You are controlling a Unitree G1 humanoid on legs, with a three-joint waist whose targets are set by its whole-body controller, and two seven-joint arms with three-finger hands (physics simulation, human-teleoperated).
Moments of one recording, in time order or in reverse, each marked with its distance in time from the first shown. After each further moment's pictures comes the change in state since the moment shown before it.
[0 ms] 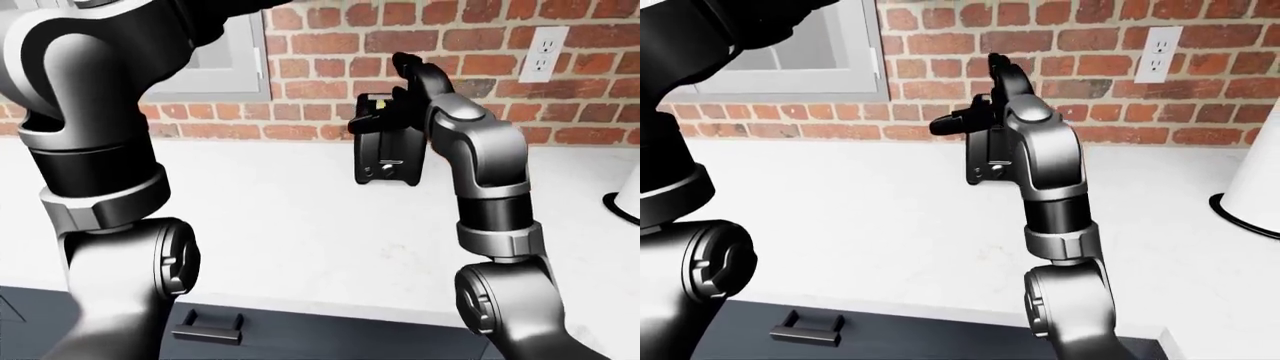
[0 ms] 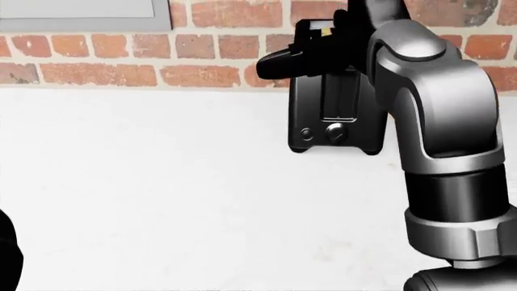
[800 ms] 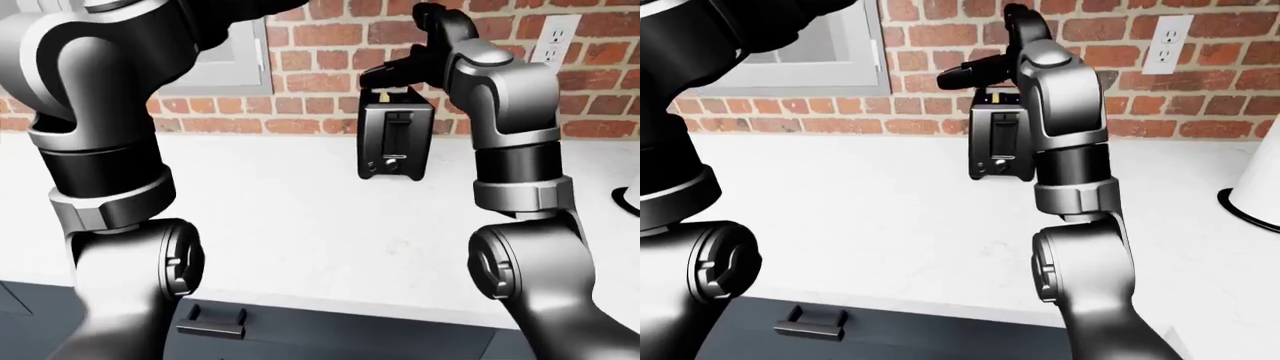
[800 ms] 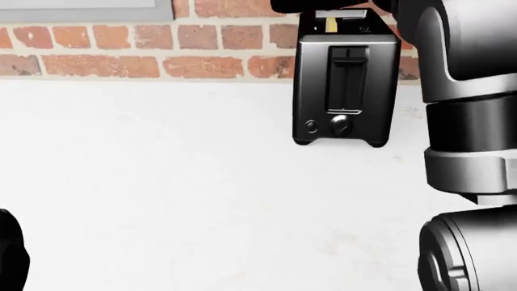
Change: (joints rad) left arm 0.003 -0.019 0.003 0.003 0.040 0.010 -0.032; right arm -0.230 -0.075 -0.023 0.234 -0.025 -0.059 0.003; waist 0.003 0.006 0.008
